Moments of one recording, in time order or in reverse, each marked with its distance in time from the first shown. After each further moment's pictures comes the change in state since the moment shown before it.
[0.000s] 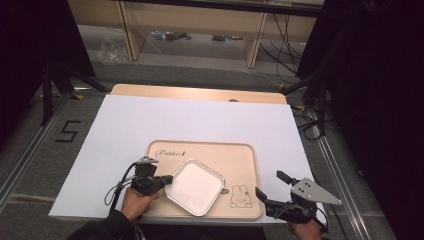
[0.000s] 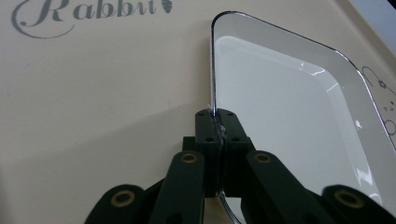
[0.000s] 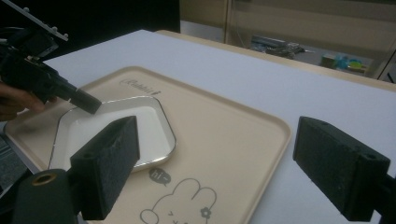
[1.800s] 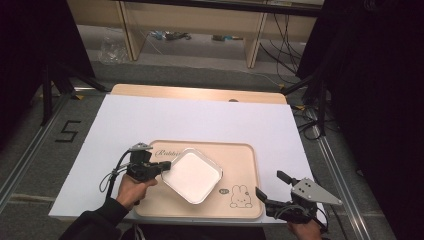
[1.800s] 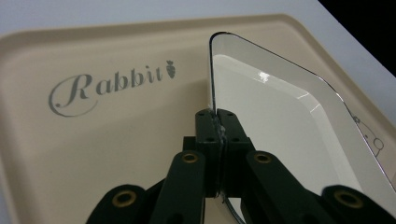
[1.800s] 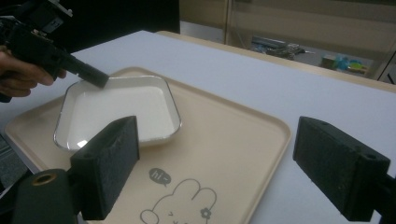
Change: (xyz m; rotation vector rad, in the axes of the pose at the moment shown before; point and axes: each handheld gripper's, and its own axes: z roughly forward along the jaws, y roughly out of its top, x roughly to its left) left arm 0.010 0.030 -0.008 -0.092 -0.055 0.015; right arm 0.000 0.000 0.000 -0.002 0.005 0.000
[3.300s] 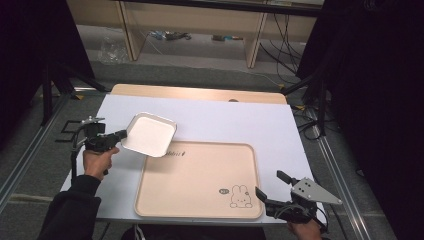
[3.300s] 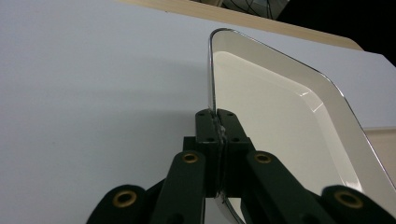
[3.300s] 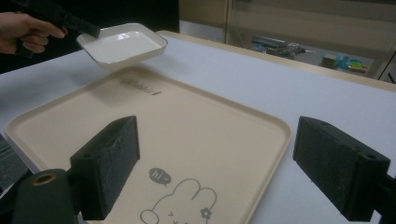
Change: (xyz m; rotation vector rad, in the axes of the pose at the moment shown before) left arm 0.107 0.045 -0.059 -0.220 0.273 -0.146; right arm 0.000 0.000 0.001 -0.001 0.003 0.002
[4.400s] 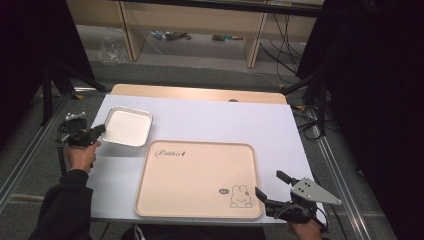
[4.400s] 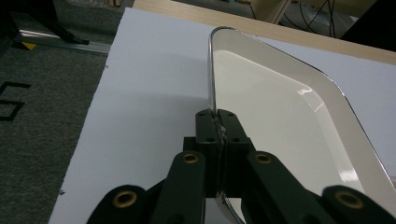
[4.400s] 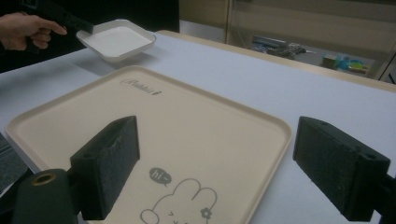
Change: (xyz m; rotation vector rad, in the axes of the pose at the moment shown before) left arm 0.064 0.012 0.000 -0.075 0.211 -0.050; right arm 0.001 0.000 0.000 0.010 0.004 0.009
